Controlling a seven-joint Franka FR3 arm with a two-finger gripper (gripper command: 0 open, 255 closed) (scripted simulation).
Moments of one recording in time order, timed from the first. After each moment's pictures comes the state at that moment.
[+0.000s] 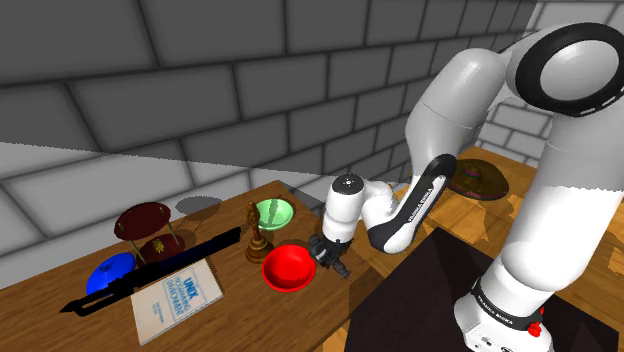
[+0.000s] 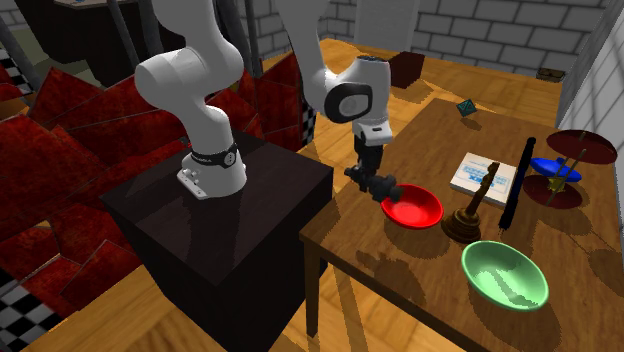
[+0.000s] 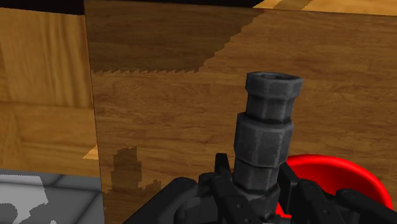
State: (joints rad) arm -0.09 0.19 0.50 -2.64 -0.63 2.84 1.06
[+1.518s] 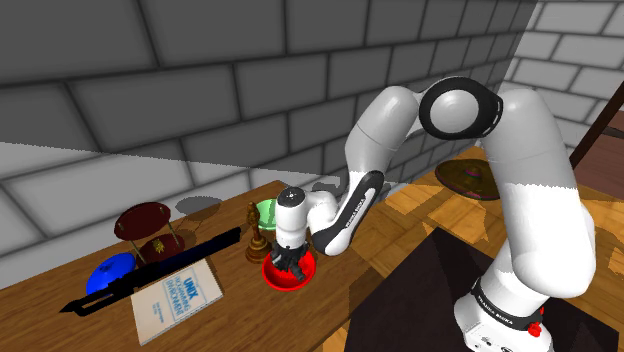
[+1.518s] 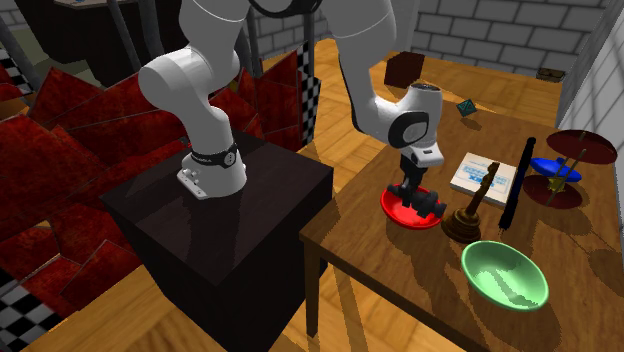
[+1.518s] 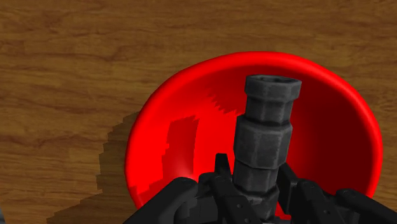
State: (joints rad) arm 0.11 0.64 0.36 -2.12 -0.77 2.71 1.17
